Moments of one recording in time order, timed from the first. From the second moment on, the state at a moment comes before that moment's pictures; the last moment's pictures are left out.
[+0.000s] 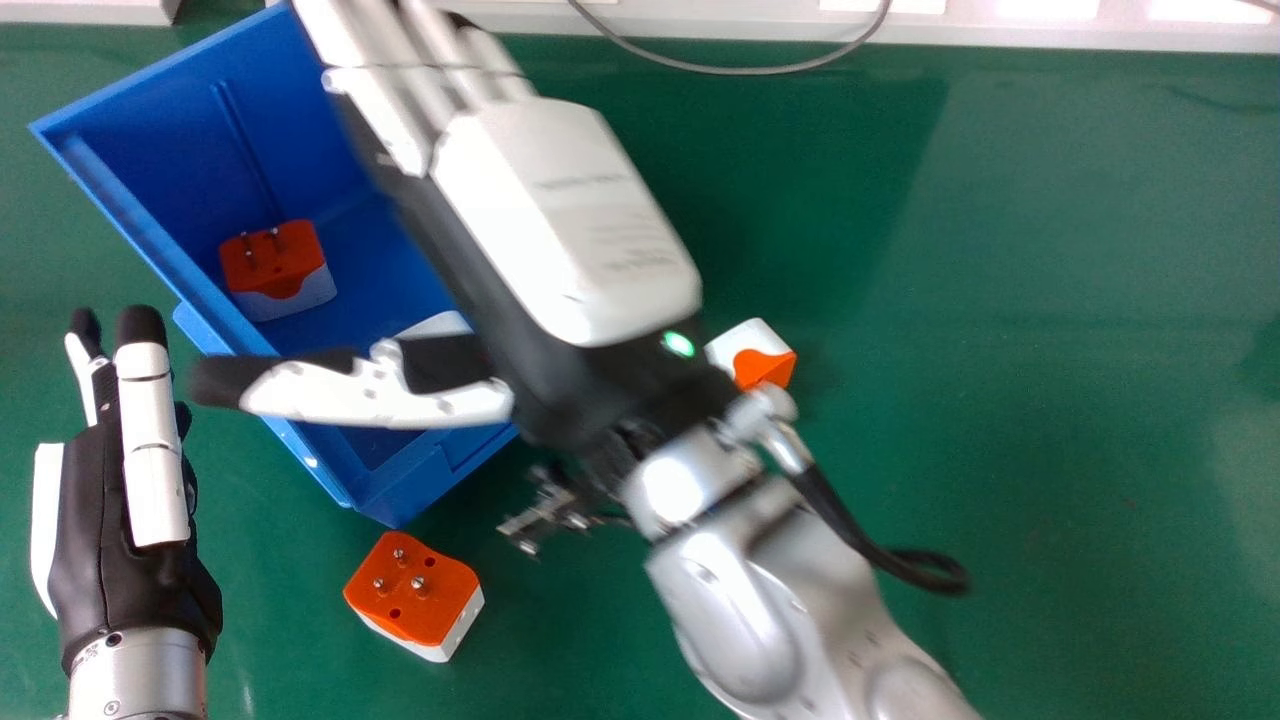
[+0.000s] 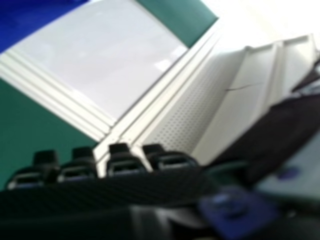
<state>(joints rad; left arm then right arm) 0.30 0.03 0.30 -0.35 -0.12 0.12 0.04 -0.22 -0.07 0.72 -0.34 -0.96 0.21 -0.13</state>
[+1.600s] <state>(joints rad) 0.30 0.05 0.29 -0.34 -0.12 0.12 0.05 -0.14 -0.19 0.44 0.00 -1.10 0.31 -0.06</state>
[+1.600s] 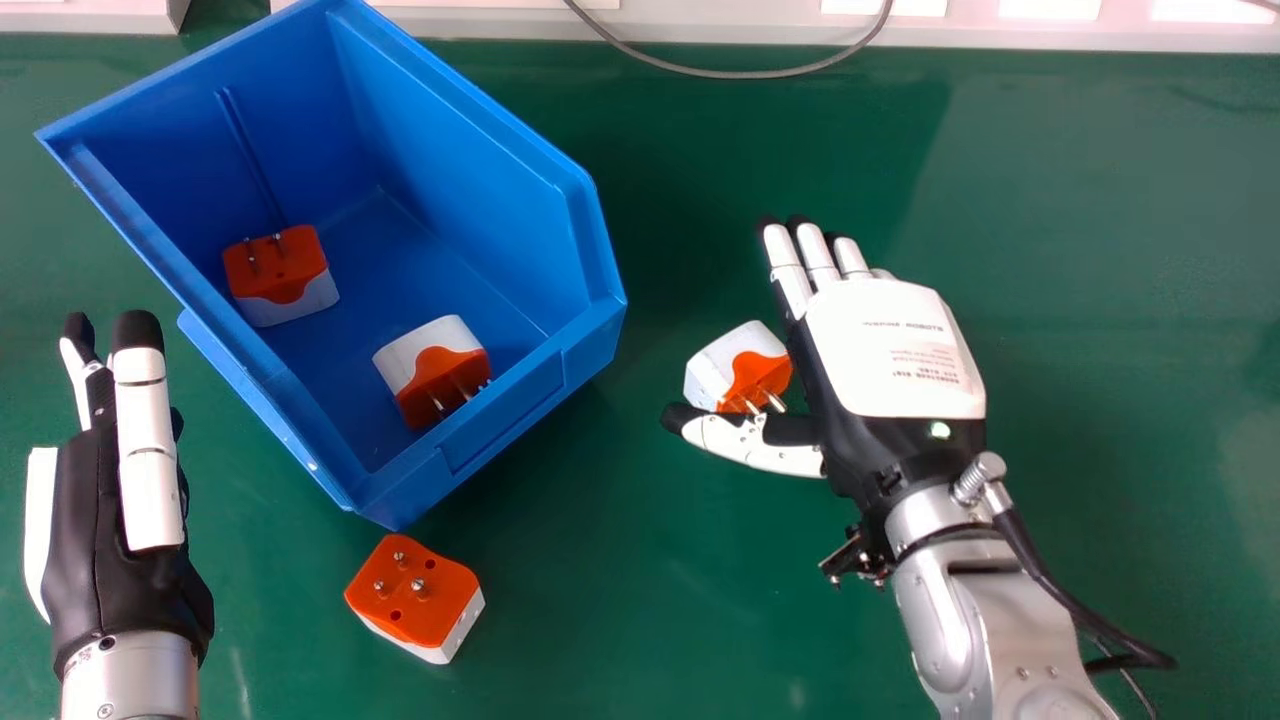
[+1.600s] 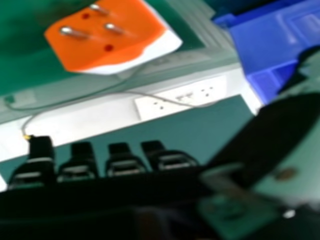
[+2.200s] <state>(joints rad) 0.30 0.05 0.30 -0.34 -0.12 0.12 0.04 -0.25 -0.16 0.48 0.23 -1.06 0.35 -0.06</state>
